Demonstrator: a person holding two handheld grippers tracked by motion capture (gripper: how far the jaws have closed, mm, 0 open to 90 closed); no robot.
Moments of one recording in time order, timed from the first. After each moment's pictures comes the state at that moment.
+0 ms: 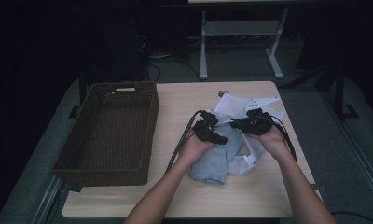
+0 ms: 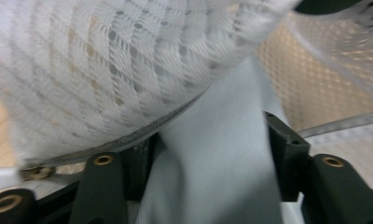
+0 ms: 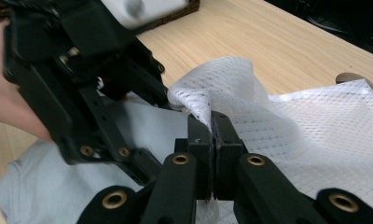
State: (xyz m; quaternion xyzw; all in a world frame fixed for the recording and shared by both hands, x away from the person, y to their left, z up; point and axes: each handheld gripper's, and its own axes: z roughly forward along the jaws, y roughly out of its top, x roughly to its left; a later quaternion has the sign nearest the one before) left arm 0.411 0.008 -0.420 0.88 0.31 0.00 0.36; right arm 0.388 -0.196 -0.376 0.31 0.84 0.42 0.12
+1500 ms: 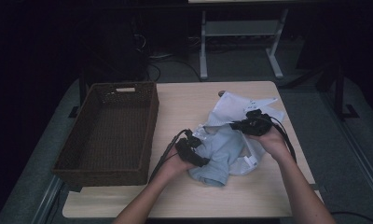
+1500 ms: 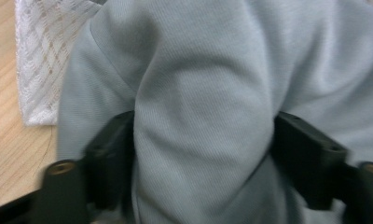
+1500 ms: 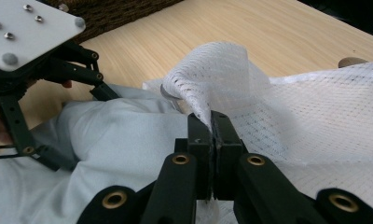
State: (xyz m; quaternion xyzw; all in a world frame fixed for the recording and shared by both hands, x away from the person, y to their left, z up) left arm 0.366 0.059 -0.457 0.91 0.27 0.04 0.30; right arm 0.393 -0.198 -0.386 0.31 0.85 0.41 0.12
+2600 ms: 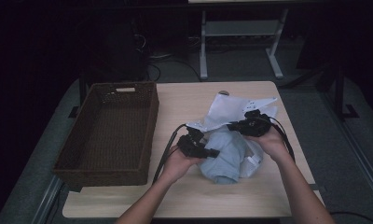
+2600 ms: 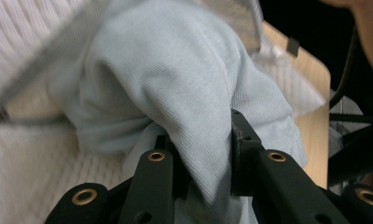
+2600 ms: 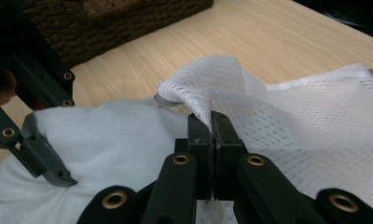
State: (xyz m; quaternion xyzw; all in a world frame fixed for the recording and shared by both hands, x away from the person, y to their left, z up) left arm 0.352 0.053 -0.406 0.85 0.28 -0.07 0.43; right arm 0.384 -0.191 -0.376 0.30 0.85 0.43 0.10
